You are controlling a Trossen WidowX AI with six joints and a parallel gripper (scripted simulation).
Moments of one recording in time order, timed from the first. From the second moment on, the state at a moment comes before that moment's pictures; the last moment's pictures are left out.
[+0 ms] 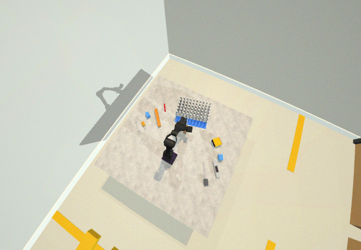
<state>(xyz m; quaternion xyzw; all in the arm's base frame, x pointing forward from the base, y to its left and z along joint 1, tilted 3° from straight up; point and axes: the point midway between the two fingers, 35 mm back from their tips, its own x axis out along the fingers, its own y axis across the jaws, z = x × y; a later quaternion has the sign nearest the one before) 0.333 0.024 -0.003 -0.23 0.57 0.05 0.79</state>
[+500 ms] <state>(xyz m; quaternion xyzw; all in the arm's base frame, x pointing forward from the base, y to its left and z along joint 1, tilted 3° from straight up) 0.341 0.027 -0.002 -0.23 0.57 0.05 0.79</state>
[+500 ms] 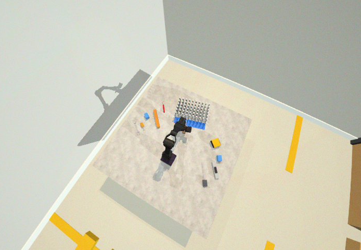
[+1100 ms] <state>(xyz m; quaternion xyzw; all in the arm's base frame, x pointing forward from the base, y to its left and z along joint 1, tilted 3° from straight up) 0.351 0.031 -0.002 -0.23 0.57 0.05 0.79</state>
